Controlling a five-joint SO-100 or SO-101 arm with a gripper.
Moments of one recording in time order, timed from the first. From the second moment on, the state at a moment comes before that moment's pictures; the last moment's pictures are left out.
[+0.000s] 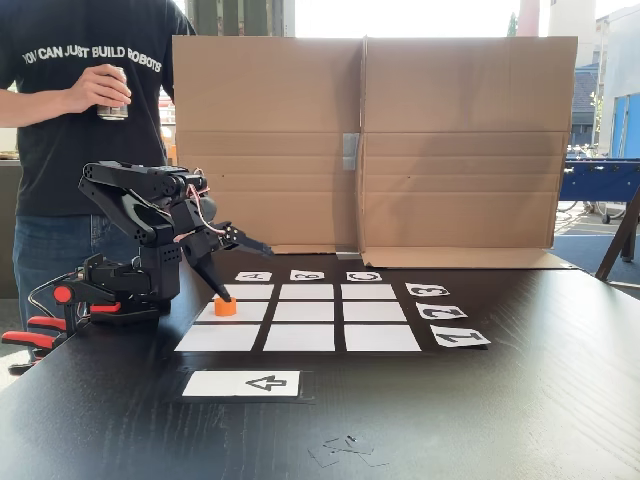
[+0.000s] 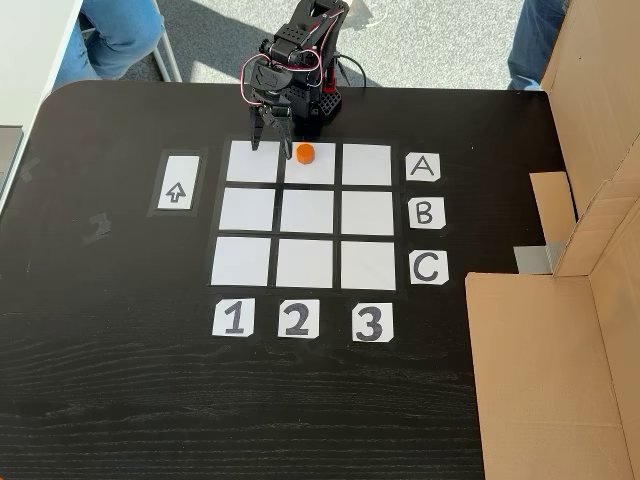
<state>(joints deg) 26.7 148.4 148.2 55.2 27.6</state>
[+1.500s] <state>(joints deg) 95.5 188.4 161.4 40.9 85.2</state>
